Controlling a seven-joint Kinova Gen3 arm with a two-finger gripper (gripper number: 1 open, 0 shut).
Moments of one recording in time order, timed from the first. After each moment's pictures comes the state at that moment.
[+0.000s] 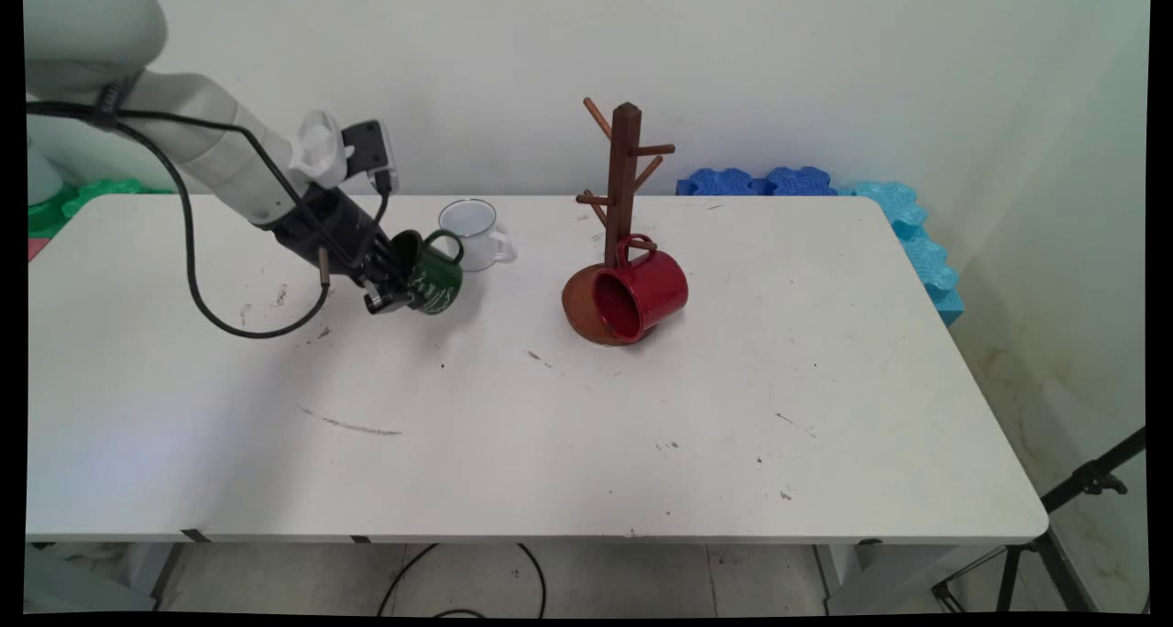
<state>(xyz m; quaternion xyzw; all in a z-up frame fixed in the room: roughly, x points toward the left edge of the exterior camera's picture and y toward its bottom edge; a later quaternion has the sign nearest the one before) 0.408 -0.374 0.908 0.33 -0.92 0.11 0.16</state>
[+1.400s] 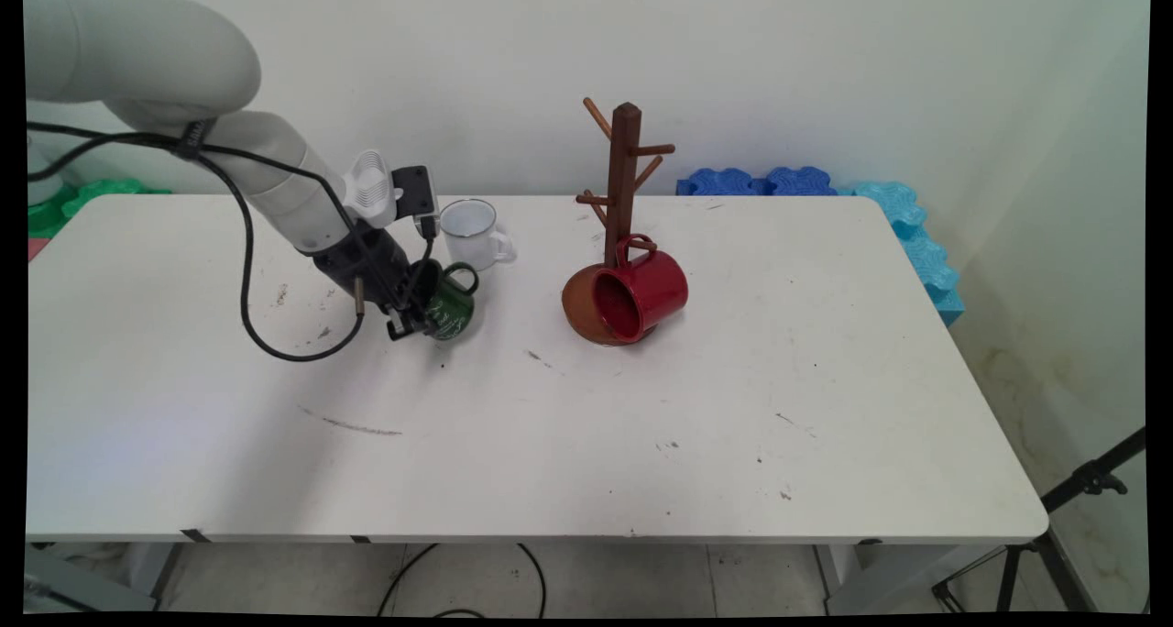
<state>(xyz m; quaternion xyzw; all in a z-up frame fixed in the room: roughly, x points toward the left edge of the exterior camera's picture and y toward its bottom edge) 0.378 -0.392 0.874 0.31 -0.94 0.09 0.11</state>
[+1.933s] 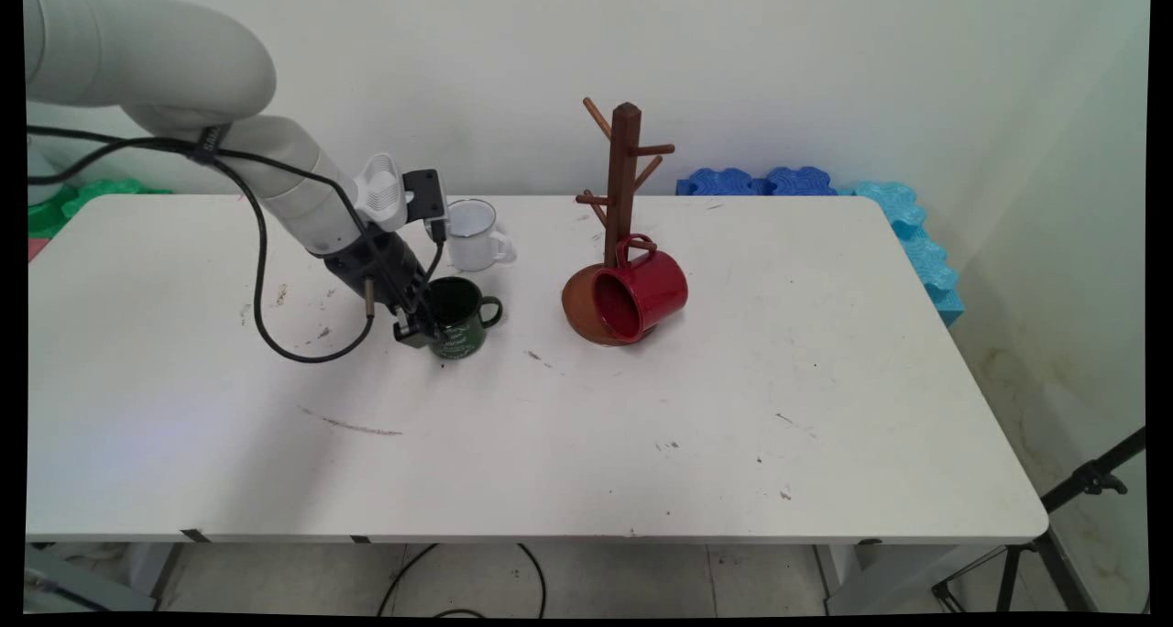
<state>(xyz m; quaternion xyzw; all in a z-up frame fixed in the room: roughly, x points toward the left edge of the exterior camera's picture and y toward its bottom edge) 0.371 -0.397 0.869 0.30 -0.94 0.10 0.11</state>
